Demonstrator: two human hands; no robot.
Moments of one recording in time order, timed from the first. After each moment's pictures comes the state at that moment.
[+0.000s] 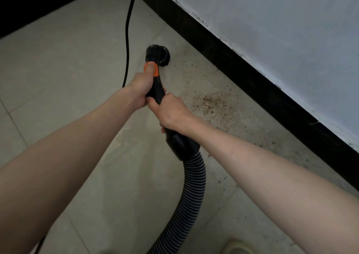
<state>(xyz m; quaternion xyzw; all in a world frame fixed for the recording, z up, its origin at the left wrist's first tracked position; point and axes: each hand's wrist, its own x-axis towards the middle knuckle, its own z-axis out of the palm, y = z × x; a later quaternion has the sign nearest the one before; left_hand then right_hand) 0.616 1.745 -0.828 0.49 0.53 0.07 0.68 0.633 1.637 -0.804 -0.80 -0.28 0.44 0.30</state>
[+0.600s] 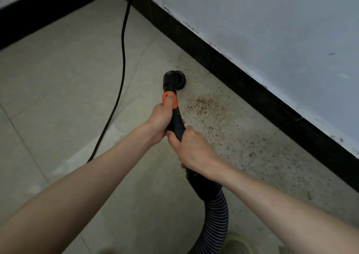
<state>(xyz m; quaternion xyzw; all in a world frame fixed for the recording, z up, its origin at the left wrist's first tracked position) 0.597 1.662 -0.837 0.51 0.49 0.02 0.71 0.606 1.548 -0.805 -0.85 -0.24 0.41 0.24</state>
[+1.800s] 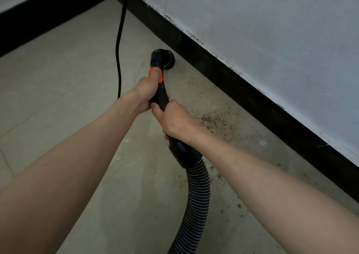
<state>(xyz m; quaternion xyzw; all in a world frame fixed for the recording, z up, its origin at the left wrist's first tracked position) 0.667 1.772 -0.838 0.54 0.51 0.03 0.67 0.678 1.659 -0.826 -0.82 -0.25 0.41 0.31</state>
